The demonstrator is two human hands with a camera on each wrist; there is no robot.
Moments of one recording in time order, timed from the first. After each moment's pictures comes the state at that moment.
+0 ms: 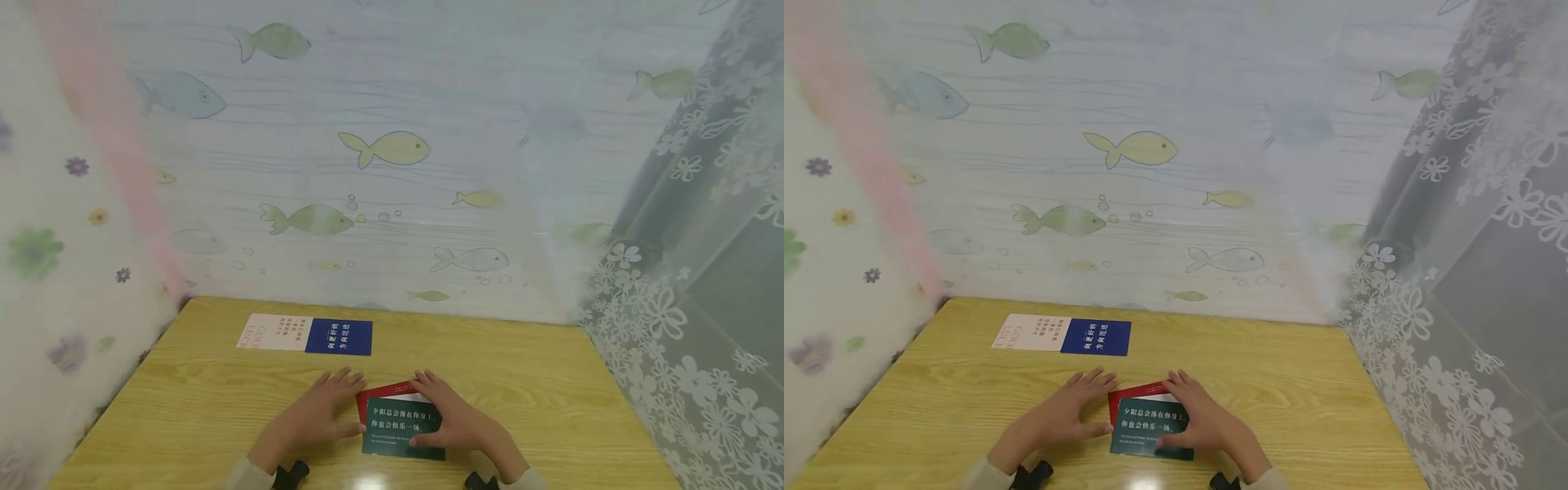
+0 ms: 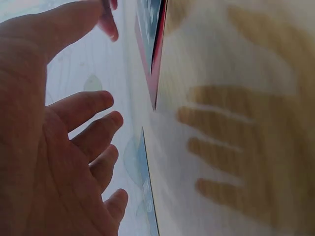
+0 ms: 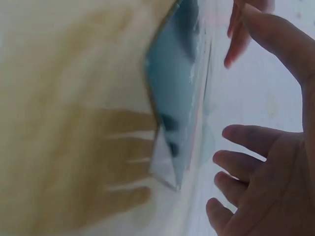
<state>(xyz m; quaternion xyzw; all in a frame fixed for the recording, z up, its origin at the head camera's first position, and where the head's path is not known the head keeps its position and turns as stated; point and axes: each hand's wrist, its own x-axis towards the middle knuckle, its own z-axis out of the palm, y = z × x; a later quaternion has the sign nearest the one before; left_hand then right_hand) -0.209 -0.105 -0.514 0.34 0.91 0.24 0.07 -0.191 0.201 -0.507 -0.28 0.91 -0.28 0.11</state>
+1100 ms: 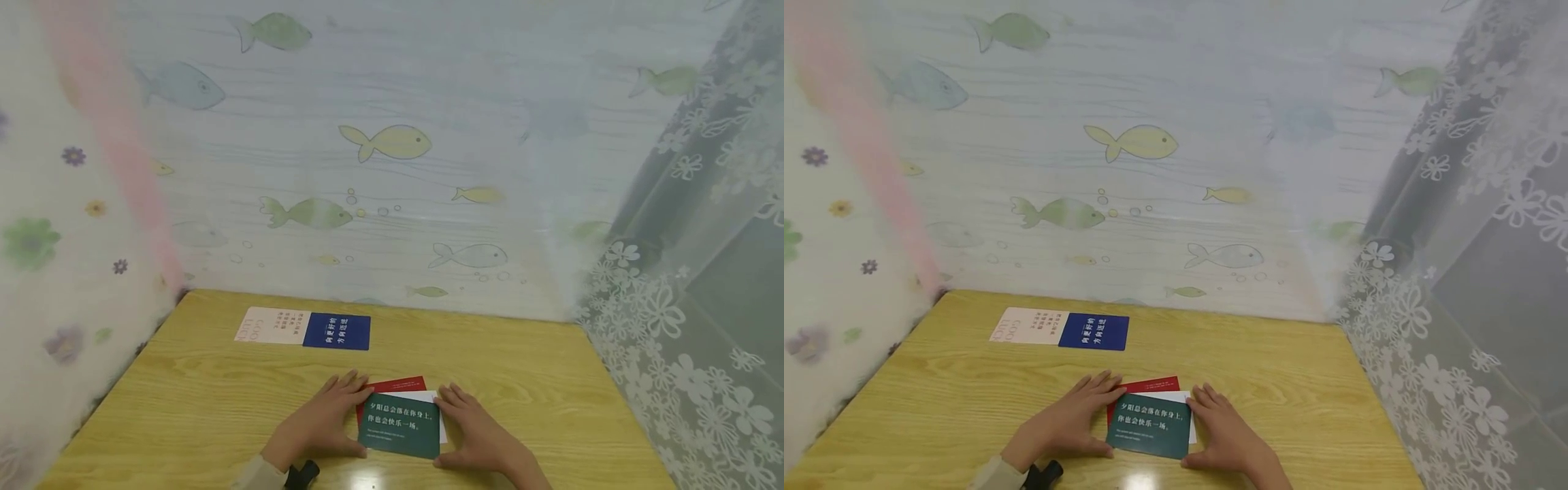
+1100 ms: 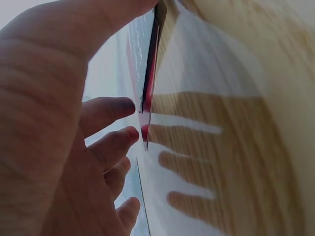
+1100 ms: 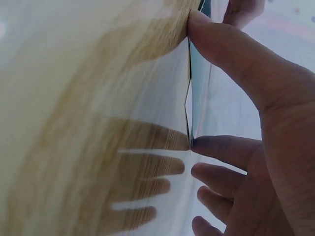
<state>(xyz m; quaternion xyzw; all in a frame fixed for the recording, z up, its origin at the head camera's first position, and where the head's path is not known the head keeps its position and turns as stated) -0.195 -0.085 -0.517 0.35 0.91 0.21 0.09 -0.155 0.234 -0.509 -0.25 0.94 -0.19 0.08</state>
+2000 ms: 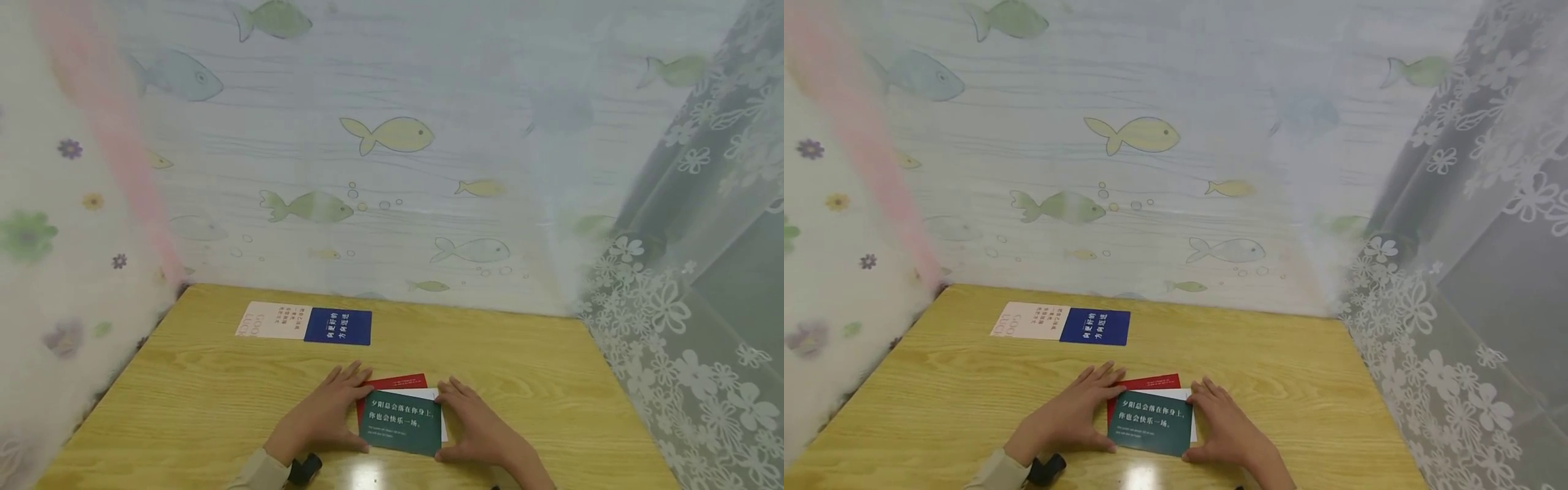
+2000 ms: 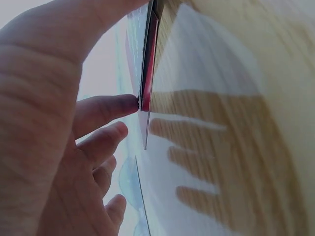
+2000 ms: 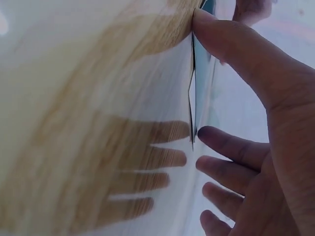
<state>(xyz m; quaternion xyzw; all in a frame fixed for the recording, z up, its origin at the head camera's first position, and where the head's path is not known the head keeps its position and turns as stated) -0.199 -0.084 -0.520 0.35 0.91 0.20 0.06 -0.157 0.231 -0.508 -0.24 0.95 -0.21 0.07</state>
